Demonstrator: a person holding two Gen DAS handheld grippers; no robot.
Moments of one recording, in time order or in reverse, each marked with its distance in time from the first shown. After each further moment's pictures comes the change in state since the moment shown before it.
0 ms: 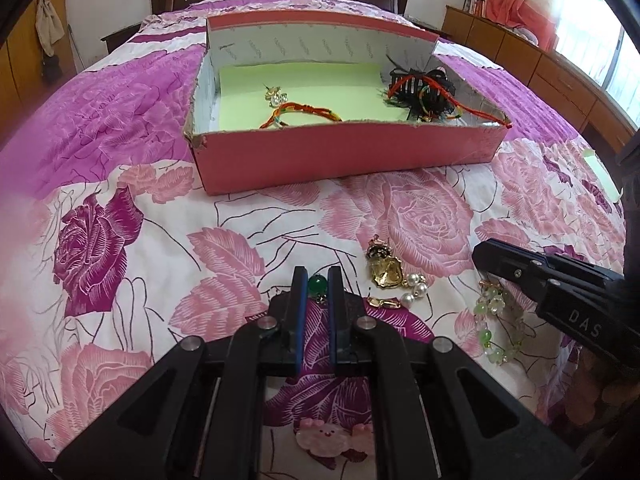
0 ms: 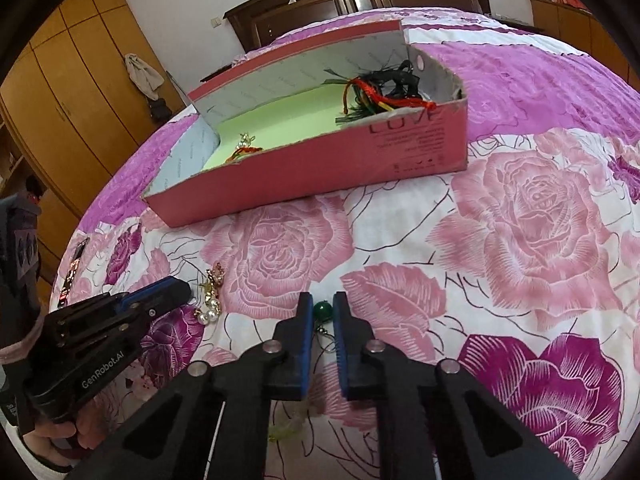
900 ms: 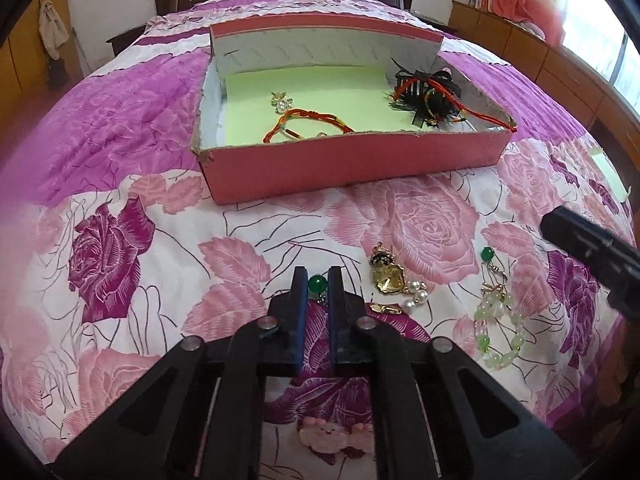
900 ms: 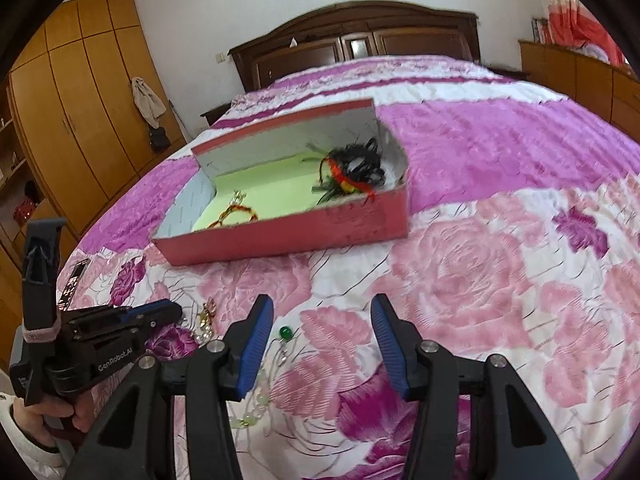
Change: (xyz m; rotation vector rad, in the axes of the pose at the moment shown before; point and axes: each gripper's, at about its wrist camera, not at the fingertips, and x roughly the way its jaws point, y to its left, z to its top) left arm 0.000 -0.002 0.006 0.006 0.024 0.041; right arm -0.051 -0.012 0.008 -0.047 -0.148 -0.045
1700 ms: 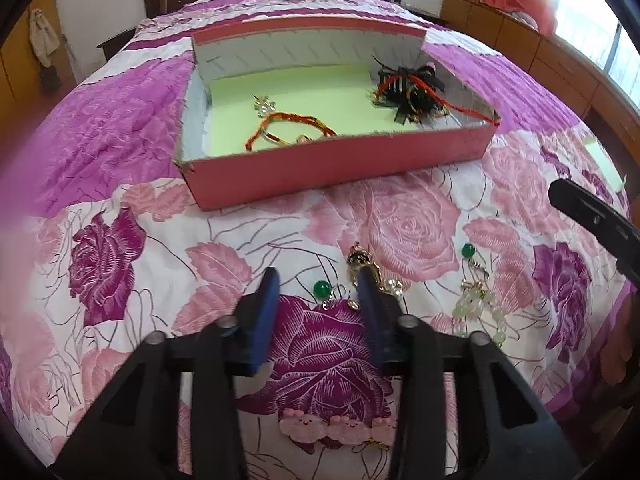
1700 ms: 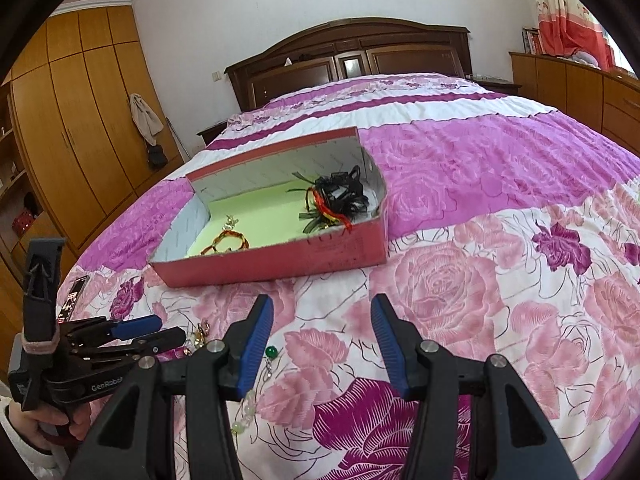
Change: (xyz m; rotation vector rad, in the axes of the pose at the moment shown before) left arm -0.005 -0.013 0.004 0.043 0.026 -0.007; right arm -0.021 -0.015 0.009 0.004 -0.084 -0.022
